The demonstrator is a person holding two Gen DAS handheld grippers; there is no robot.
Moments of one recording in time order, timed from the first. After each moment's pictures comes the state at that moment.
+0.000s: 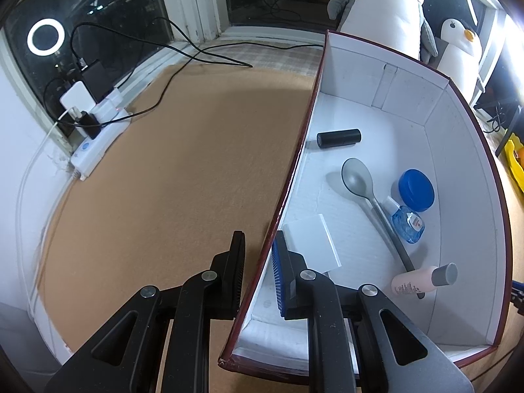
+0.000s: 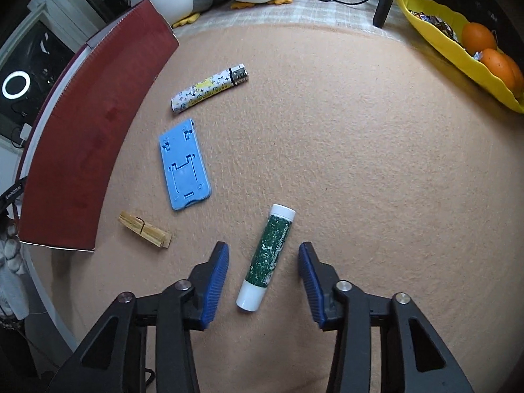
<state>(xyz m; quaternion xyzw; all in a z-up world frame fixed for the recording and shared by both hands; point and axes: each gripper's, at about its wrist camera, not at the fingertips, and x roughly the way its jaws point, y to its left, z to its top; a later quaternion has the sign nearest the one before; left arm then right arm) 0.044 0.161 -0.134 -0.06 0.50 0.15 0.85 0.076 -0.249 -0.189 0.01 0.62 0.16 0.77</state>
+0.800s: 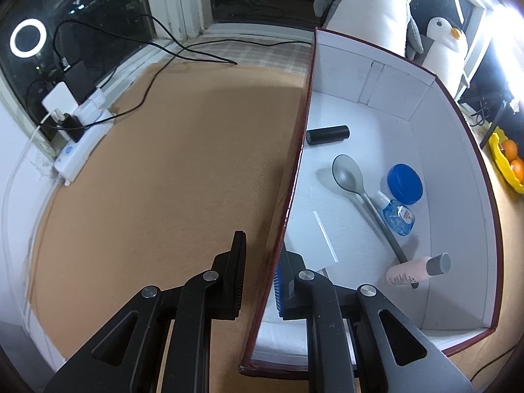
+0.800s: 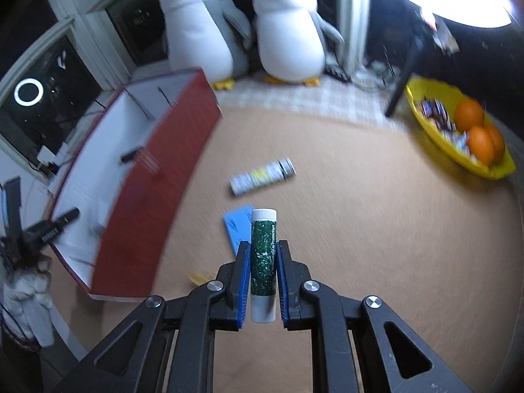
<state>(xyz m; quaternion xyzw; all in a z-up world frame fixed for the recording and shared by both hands) 0.046 0.172 -0.135 -0.07 0.51 0.10 0.85 0.087 -0.196 -0.073 0.00 0.53 0.16 0.83</state>
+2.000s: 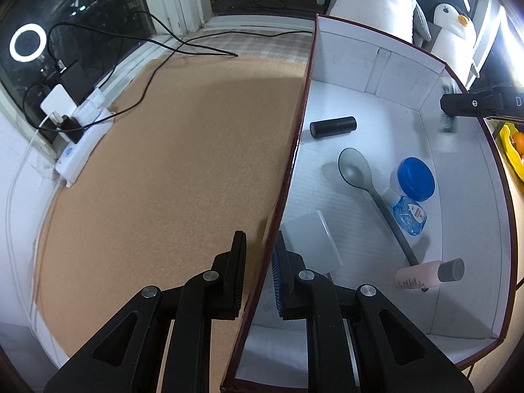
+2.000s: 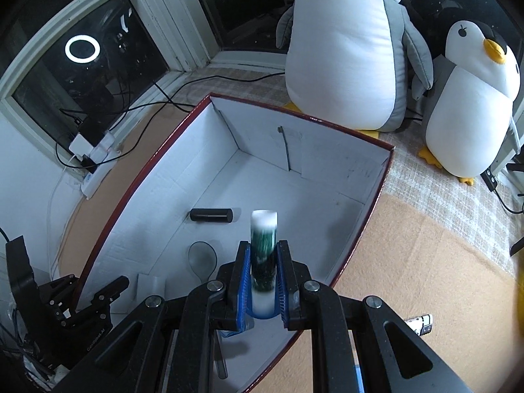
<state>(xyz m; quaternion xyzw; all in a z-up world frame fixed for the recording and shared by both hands) 0.057 0.165 -0.142 -0.05 0.53 0.12 0.84 0.203 -0.022 -0.104 -0.04 0.53 0.32 0.79</state>
